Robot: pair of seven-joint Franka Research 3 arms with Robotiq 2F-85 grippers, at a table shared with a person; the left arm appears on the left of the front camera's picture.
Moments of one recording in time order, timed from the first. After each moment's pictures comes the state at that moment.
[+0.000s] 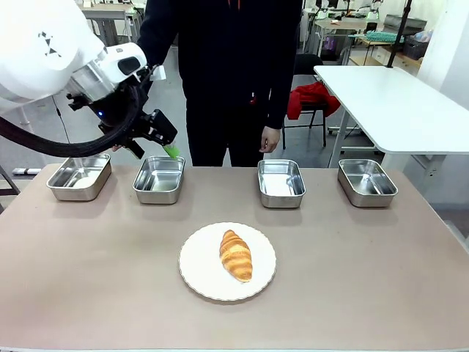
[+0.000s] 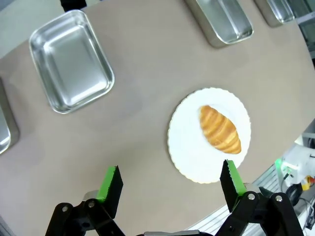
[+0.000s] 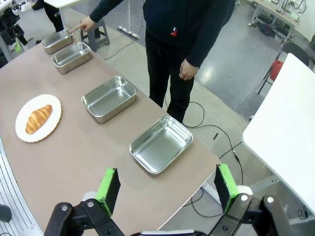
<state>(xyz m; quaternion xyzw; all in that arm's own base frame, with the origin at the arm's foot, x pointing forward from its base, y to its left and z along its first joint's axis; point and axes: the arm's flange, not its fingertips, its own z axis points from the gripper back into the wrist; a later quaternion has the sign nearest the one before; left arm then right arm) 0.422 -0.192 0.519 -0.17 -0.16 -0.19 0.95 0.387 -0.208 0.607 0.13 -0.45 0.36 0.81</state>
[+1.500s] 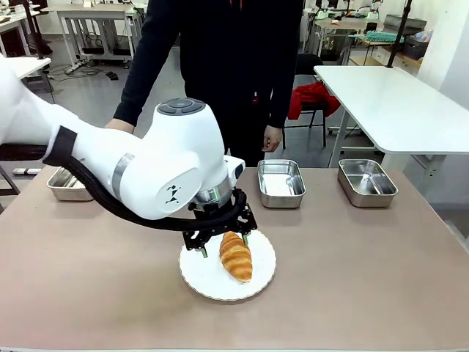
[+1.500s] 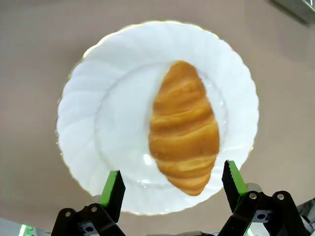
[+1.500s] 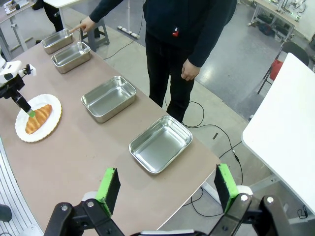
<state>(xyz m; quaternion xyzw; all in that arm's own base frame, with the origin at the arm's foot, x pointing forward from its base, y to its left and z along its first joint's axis) 0.348 -0.380 0.352 -0.10 -0.05 0.10 0.99 0.387 -0.209 0.607 0.13 -0.45 0.36 0.81</state>
